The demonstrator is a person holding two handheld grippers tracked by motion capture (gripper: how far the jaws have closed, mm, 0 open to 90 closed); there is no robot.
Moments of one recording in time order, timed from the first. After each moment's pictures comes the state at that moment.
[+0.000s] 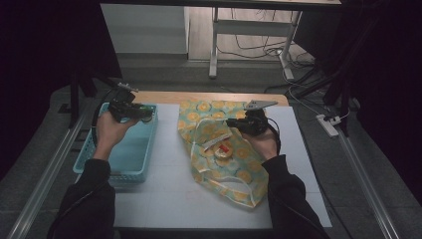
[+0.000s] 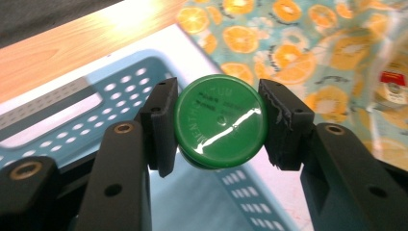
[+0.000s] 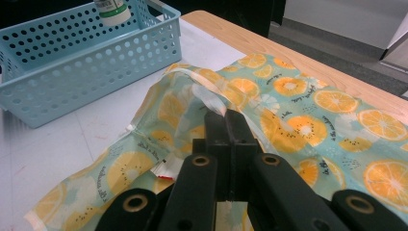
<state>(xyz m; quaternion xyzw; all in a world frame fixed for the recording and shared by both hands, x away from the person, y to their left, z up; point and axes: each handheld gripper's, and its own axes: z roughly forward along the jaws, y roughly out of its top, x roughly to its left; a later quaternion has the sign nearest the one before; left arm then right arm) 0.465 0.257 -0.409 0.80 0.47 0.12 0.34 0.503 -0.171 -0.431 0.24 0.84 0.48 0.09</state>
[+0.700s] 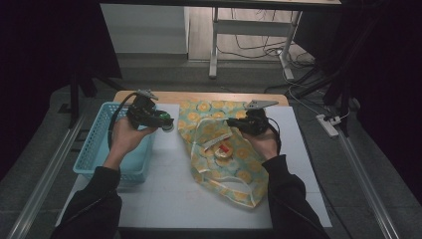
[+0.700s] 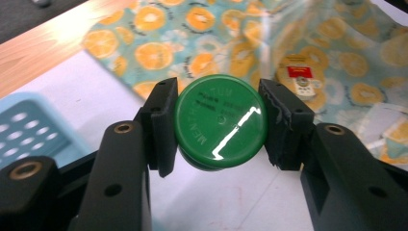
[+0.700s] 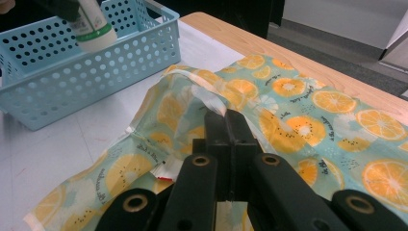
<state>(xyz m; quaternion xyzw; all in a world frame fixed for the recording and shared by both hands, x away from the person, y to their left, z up) 0.446 0.194 -0.401 0.84 0.39 0.08 0.37 0.504 -0.172 -0.431 0.24 0.83 0.49 0.09</state>
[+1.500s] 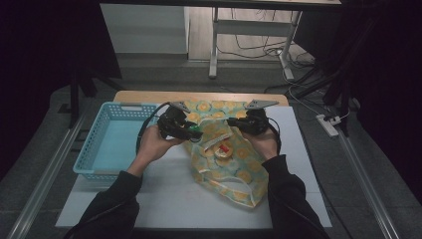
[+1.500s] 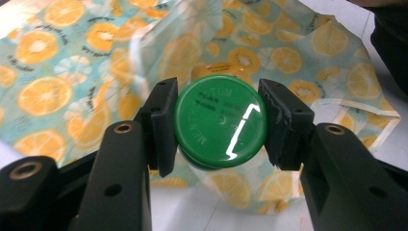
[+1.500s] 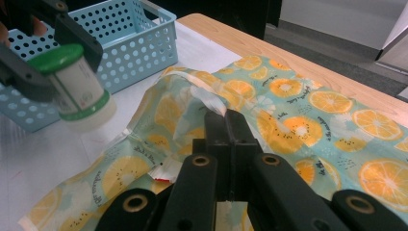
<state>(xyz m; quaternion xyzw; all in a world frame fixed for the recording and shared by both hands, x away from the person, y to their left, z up) 0.443 0.110 -0.412 0.87 0.30 0.04 0.38 0.504 -0.172 -0.432 0.24 0.83 0.49 0.10</state>
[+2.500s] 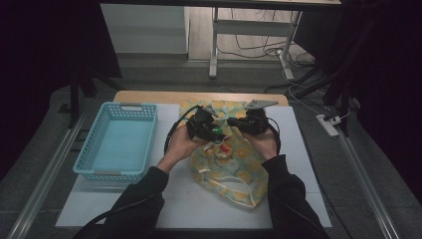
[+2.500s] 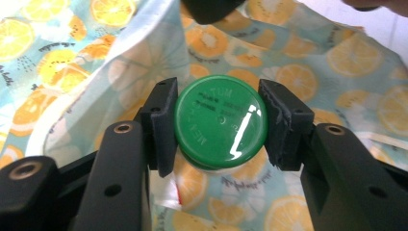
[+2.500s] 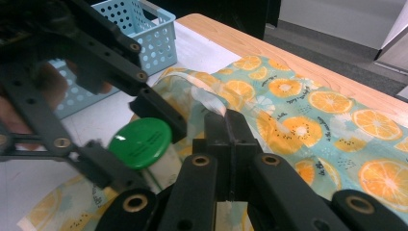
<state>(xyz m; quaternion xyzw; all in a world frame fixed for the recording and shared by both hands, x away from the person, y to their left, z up) 0.476 0.042 -0.440 0.88 0.29 0.06 0.36 0.504 -0.172 -0.432 0.25 0.83 0.49 0.10</state>
